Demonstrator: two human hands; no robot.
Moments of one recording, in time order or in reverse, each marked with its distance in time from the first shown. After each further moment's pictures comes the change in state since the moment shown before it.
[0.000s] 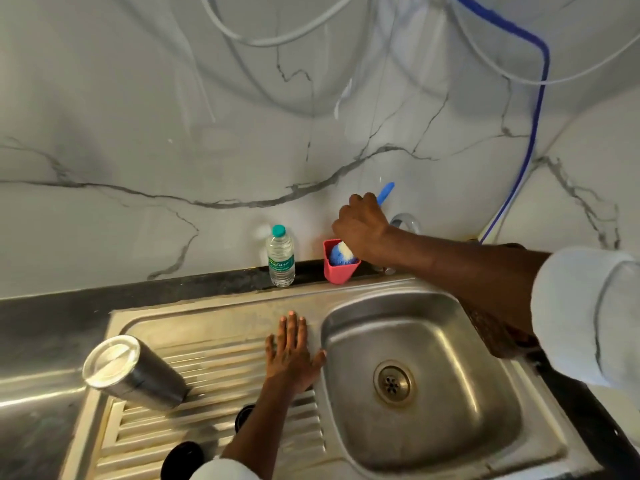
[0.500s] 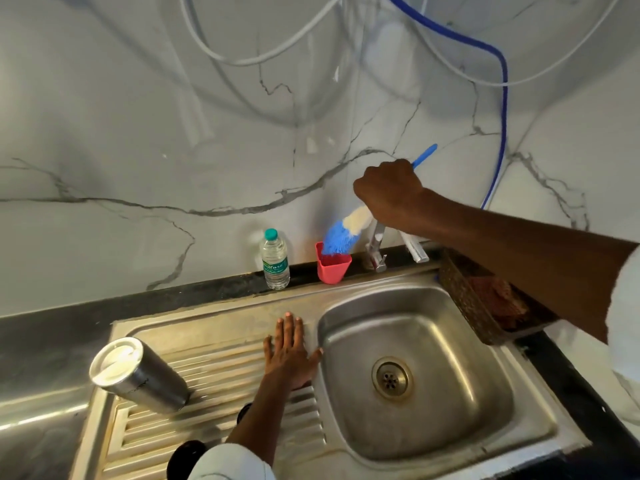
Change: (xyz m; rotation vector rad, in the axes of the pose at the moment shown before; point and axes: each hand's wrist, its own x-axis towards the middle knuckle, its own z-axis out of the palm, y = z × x) left_hand 0.000 0.001 -0.005 -0.006 -0.030 0.005; right_hand -0.051 0.076 -0.019 0.204 0.074 0.144
